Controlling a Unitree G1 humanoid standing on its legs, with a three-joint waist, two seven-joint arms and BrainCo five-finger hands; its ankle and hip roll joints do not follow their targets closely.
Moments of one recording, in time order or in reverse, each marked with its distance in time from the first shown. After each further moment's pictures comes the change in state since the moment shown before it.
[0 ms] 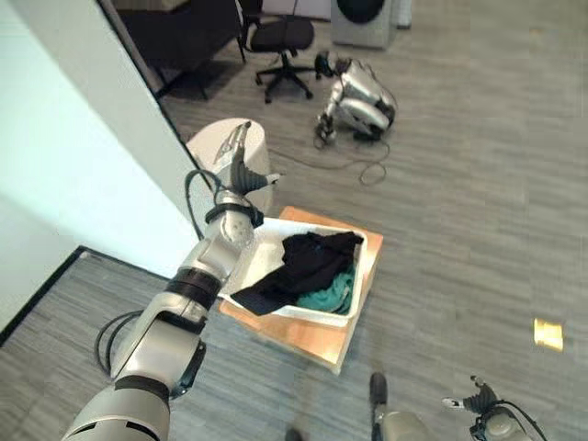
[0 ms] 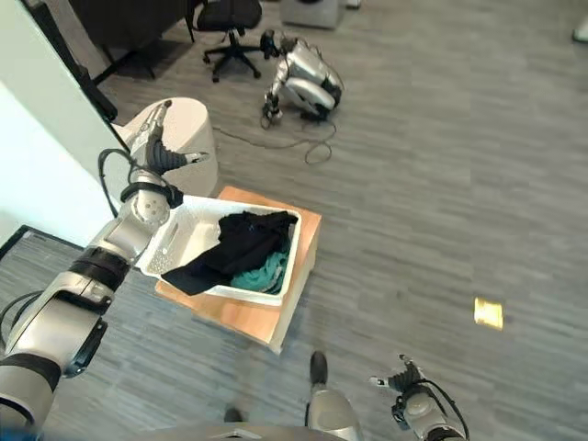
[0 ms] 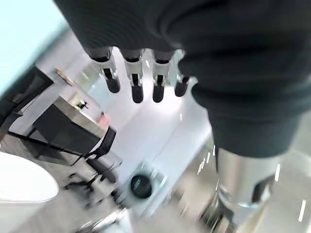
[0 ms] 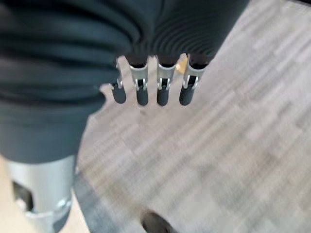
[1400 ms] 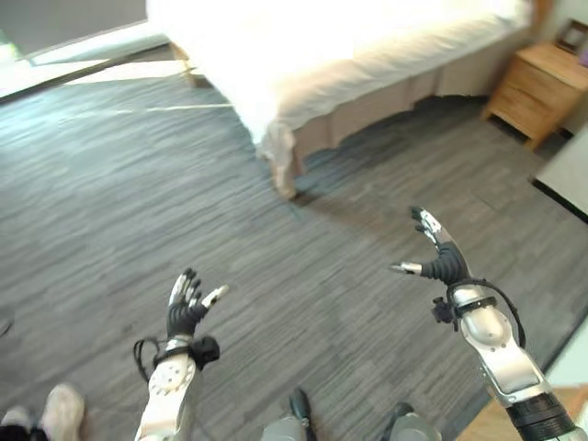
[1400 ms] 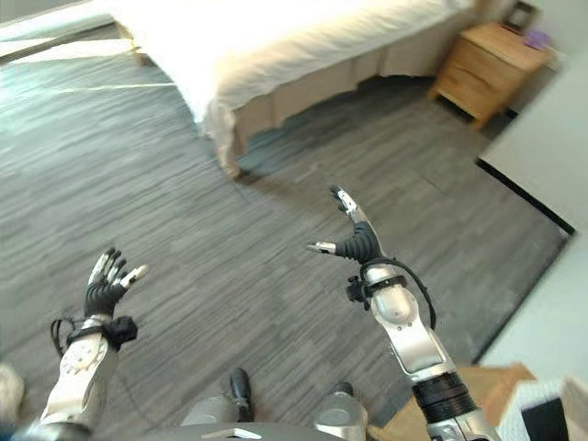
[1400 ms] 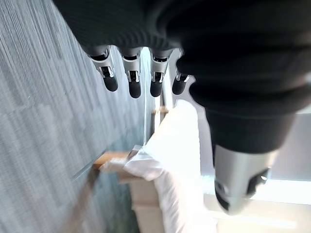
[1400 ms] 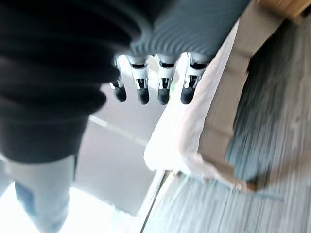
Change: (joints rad) left arm 0.827 -0.213 0.367 -0.360 -0.442 -0.087 -0.325; right arm 0.040 -0.068 -0.089 -1.217 0.046 -0.135 0.134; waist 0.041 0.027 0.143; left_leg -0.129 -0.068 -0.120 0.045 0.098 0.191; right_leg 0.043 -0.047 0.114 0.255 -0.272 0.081
